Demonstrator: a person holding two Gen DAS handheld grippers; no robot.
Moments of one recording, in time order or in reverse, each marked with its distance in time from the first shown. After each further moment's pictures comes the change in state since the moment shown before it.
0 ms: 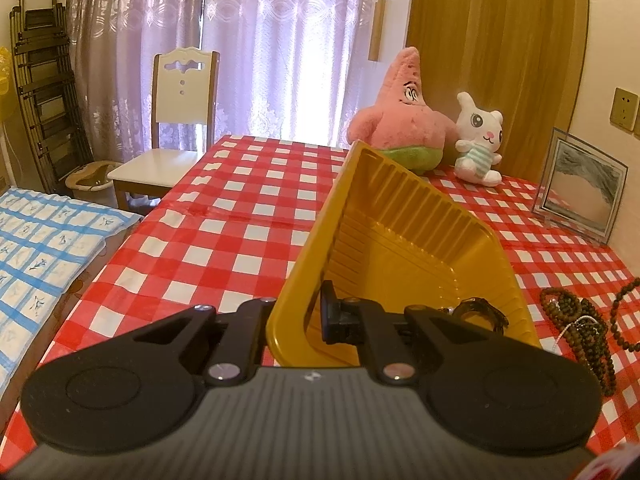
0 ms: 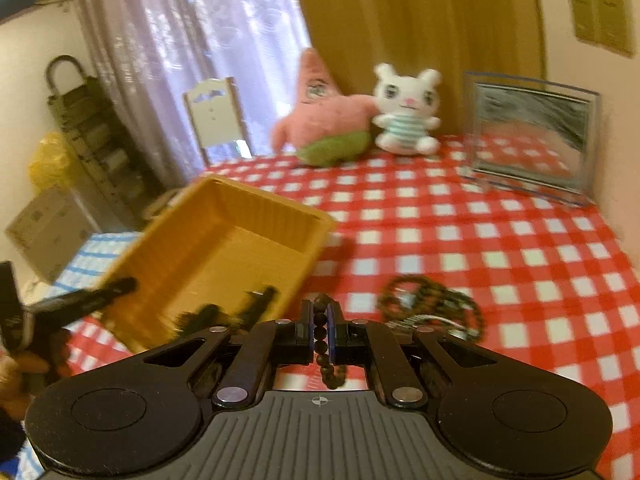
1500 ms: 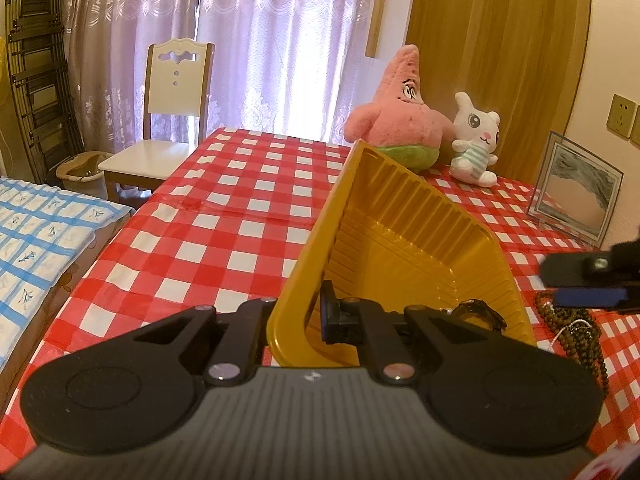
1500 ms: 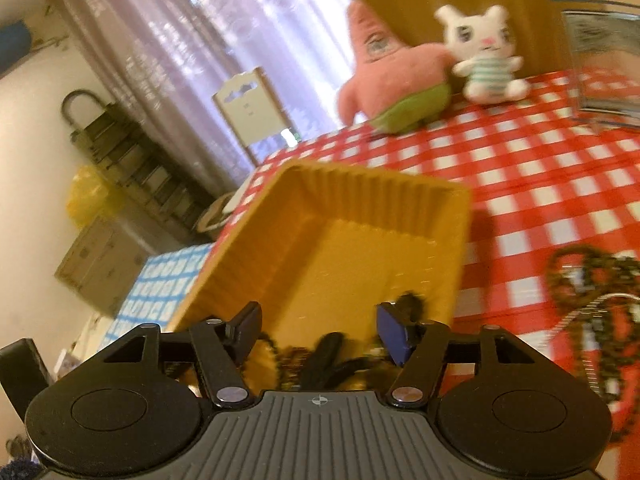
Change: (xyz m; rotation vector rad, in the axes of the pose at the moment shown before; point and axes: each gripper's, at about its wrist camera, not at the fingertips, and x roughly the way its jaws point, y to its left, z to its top) left arm 0.006 0.012 0.002 -0.023 0.019 -0.040; right arm 0.089 0.041 0.005 0.215 0.039 0.129
